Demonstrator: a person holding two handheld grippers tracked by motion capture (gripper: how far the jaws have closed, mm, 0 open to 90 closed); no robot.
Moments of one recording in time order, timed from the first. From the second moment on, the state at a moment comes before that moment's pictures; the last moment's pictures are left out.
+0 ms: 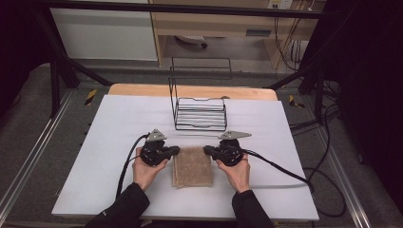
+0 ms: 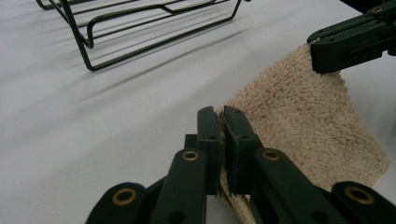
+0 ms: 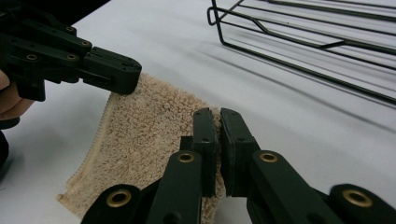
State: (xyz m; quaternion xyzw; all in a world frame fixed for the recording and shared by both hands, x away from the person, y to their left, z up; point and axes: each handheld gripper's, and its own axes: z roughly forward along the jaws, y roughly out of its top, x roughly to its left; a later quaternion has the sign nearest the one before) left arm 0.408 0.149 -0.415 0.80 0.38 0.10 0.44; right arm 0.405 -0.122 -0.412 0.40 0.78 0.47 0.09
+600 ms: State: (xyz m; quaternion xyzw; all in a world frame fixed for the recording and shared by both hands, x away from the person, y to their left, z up) left arm 0.393 0.146 -0.390 0.80 0.35 0.12 0.47; right arm 0.391 -0.131 -0.392 0.39 0.77 0.49 0.11
